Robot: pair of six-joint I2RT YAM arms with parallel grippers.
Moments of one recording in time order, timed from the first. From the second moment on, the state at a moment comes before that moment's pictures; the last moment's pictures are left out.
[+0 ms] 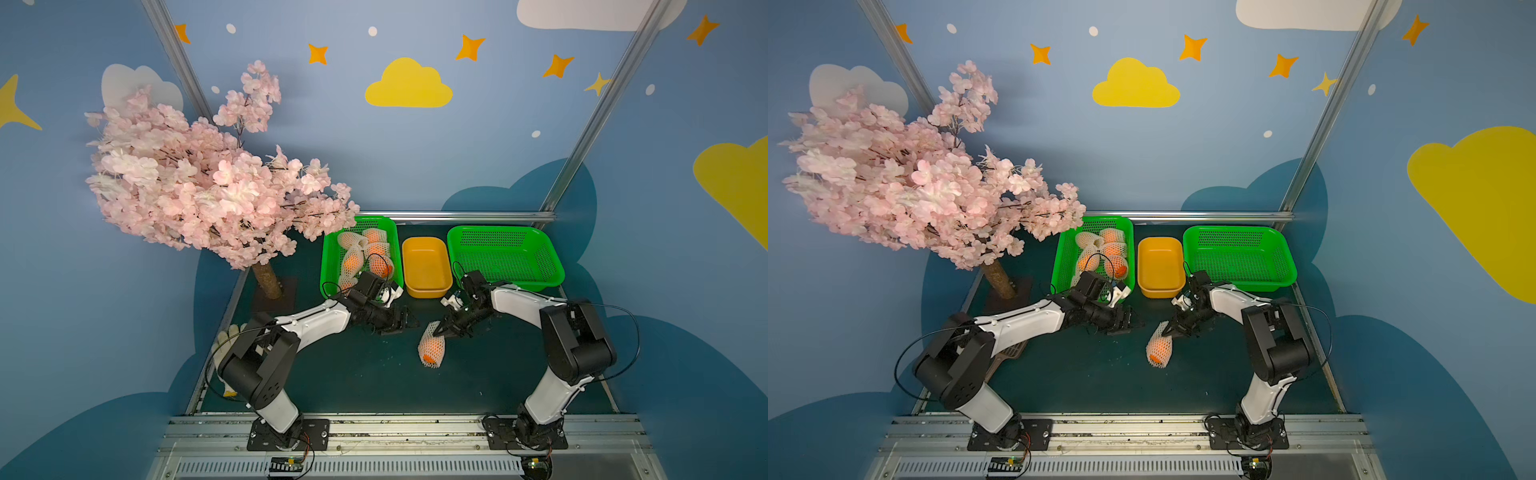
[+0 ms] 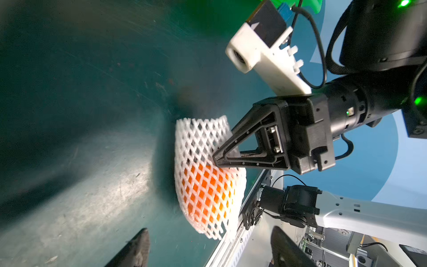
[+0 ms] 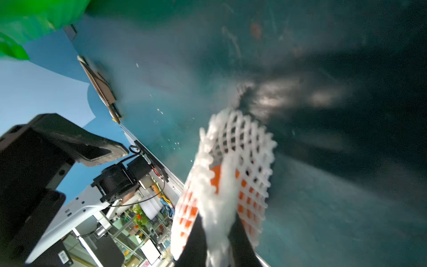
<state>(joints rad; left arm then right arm) -0.59 1.64 0.94 -0.19 0.73 -0.66 0.38 1.74 1.00 -0.71 -0.79 0.41</state>
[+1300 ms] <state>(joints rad) -0.58 1.74 0.78 0.44 0.89 -0.36 0.38 1.28 0.52 0.03 -0.94 0.32</state>
